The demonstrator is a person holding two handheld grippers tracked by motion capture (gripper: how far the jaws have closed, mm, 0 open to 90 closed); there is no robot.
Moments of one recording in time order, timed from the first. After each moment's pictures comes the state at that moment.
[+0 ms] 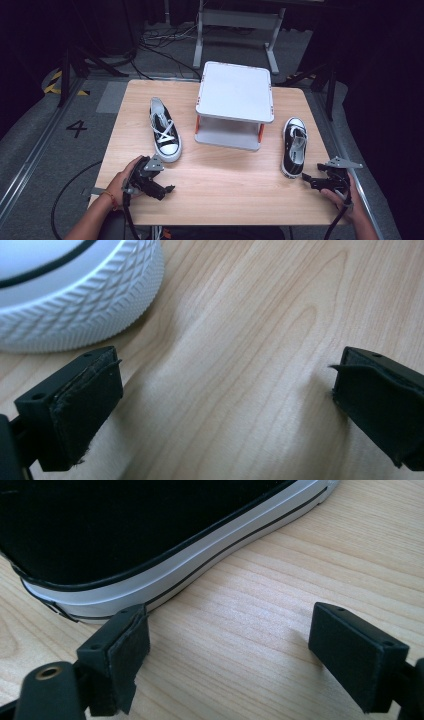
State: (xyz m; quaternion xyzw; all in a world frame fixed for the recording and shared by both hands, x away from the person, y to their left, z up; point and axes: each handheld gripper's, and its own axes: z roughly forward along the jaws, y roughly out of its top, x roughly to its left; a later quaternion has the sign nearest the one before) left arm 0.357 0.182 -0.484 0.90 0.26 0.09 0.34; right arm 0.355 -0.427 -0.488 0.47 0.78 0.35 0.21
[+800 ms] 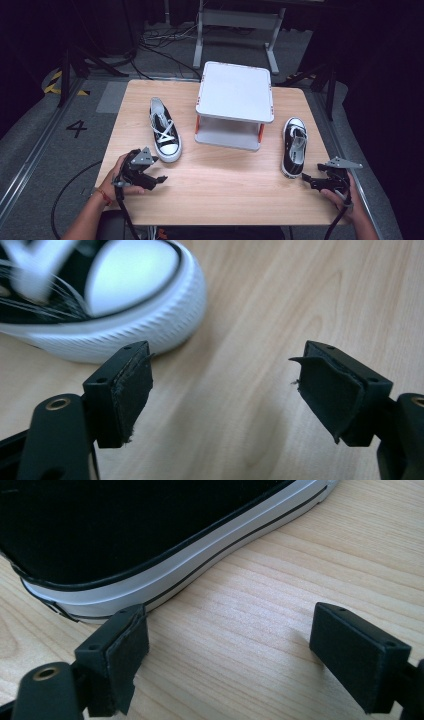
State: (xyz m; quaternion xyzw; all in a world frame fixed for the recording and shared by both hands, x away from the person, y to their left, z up) left arm 0.365 0.210 -0.457 0.89 0.24 0.11 0.37; right arm 0.354 -0.426 -0.488 0.48 0.78 0.35 0.21
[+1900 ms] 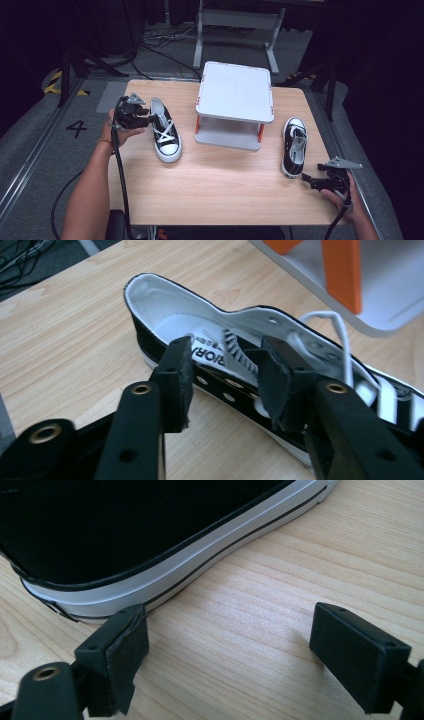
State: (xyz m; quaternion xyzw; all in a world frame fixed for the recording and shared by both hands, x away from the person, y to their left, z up) left arm 0.495 0.238 -0.401 0.83 0.38 0.19 0.35; right arm 0.354 -0.426 -0.488 0.48 0.78 0.34 0.21
